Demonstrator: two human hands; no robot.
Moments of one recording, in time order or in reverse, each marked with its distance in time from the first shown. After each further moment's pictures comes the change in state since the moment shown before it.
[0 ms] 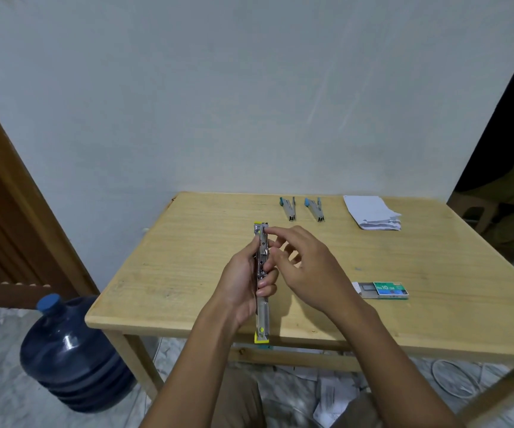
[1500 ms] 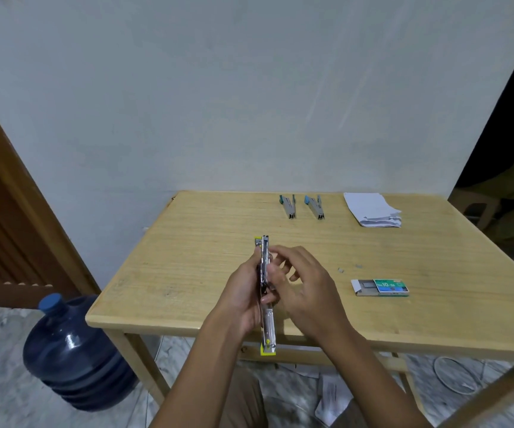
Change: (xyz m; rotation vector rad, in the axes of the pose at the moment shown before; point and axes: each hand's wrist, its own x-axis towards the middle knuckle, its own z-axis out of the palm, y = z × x) left_hand -0.001 -0.017 -0.002 -0.070 0.116 -0.146; right_hand -0.034 0.007 0.022 0.062 0.147 -0.051
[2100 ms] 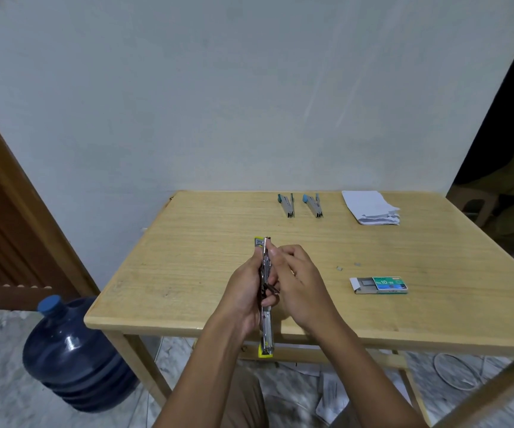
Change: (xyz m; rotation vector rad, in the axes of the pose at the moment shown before) left_hand 0.001 -0.006 0.004 0.106 0.073 0.119; right_hand 0.009 -0.004 0.012 0.318 -0.047 0.390
